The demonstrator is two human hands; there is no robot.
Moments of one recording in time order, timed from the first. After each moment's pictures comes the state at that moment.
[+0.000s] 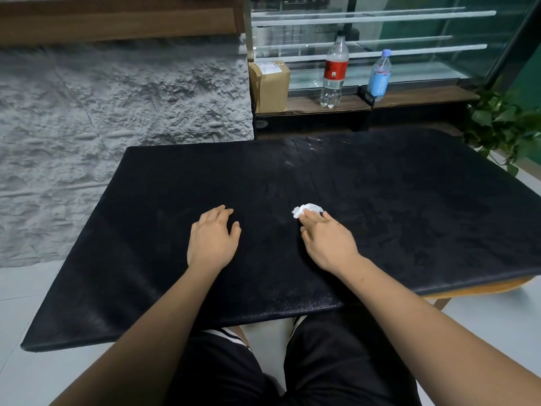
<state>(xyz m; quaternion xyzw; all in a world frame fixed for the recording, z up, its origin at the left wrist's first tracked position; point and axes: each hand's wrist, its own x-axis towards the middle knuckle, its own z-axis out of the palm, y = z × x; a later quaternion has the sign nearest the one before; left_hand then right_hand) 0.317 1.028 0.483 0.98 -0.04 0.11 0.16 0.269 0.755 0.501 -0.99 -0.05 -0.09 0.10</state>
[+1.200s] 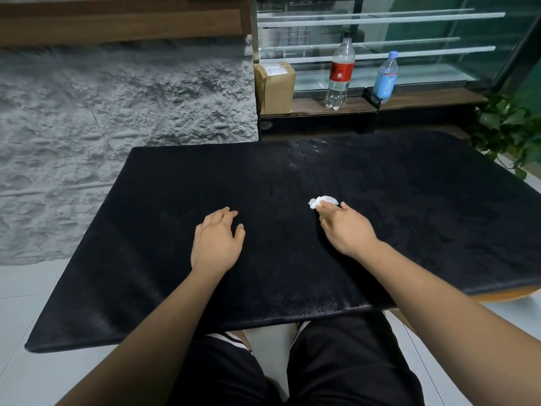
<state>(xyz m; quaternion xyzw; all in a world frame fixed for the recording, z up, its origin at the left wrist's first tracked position) 0.318 1.028 0.481 0.98 -0.04 0.12 0.16 0.304 0.715 0.510 -0.99 -0.07 -0.04 0.07</state>
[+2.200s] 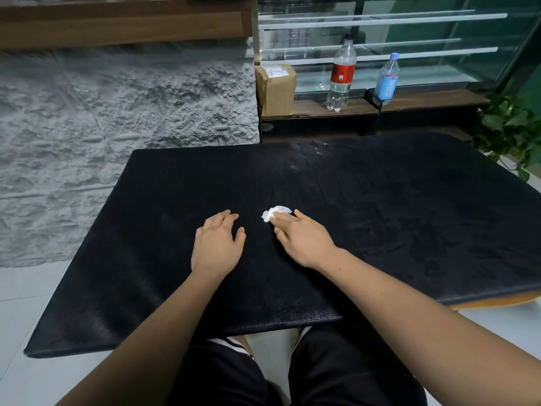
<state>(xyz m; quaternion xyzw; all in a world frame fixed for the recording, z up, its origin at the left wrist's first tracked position) 0.320 1.029 0.482 0.98 -0.04 0.11 0.16 0.309 0.799 0.508 -0.97 -0.17 -0.02 0.14</state>
